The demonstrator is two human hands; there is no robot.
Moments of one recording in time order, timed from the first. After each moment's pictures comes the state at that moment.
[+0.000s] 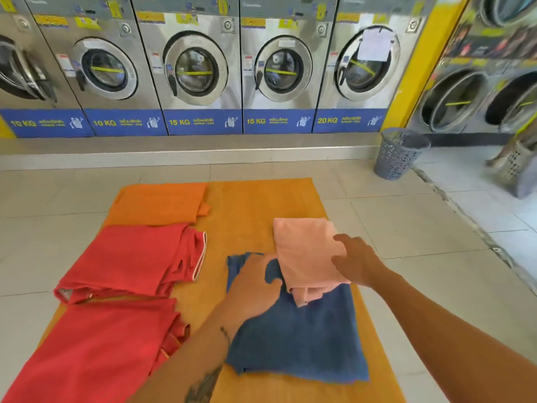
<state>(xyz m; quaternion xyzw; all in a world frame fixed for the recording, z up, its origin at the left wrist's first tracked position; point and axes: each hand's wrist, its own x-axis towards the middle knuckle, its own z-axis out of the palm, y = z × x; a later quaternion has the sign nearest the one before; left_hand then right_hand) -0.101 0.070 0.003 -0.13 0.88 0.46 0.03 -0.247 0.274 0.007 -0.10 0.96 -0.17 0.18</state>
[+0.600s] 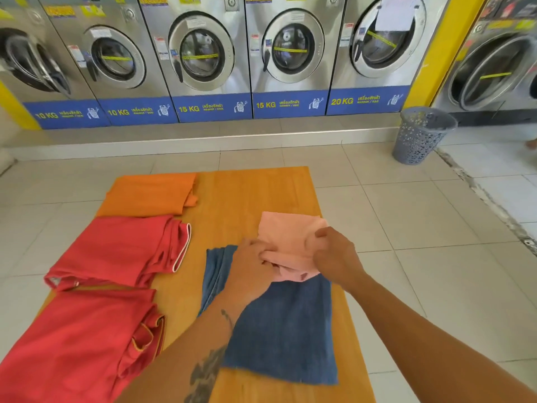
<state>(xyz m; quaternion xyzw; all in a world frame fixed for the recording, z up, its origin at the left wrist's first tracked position) -0.148 0.120 -0.005 -0.23 0.87 0.44 -0.02 -0.249 0.282 0.010 -0.06 0.89 -0.40 0.19</state>
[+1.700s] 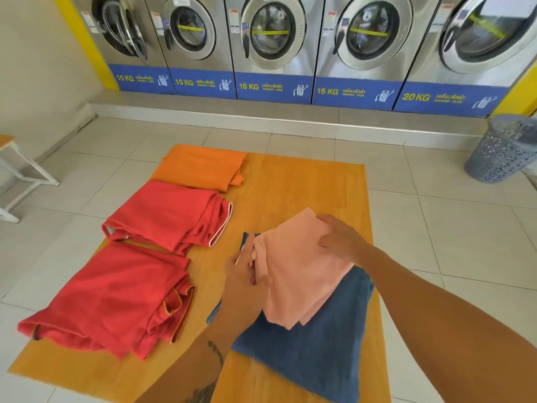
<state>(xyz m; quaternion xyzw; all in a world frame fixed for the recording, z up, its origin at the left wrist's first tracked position) -0.086 0.101 -0.035 -0.36 0.71 0.59 -0.16 -0.319 0.206 -0.034 -0.22 0.85 -0.31 0.36</state>
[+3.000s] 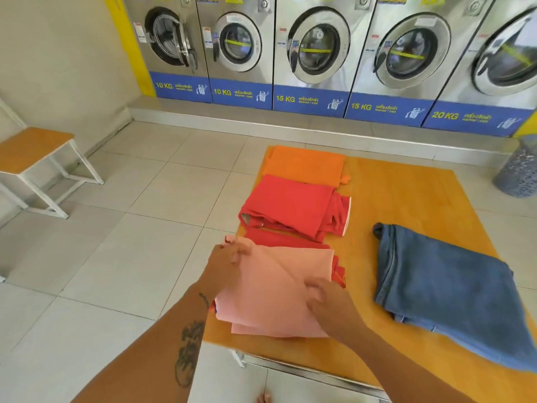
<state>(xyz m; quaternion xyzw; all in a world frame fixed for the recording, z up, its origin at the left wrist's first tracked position) 0.180 -0.219 -0.058 -0.38 0.84 0.40 -0.03 0.072 0.022 -0.045 -0.28 0.87 -0.29 0.28</state>
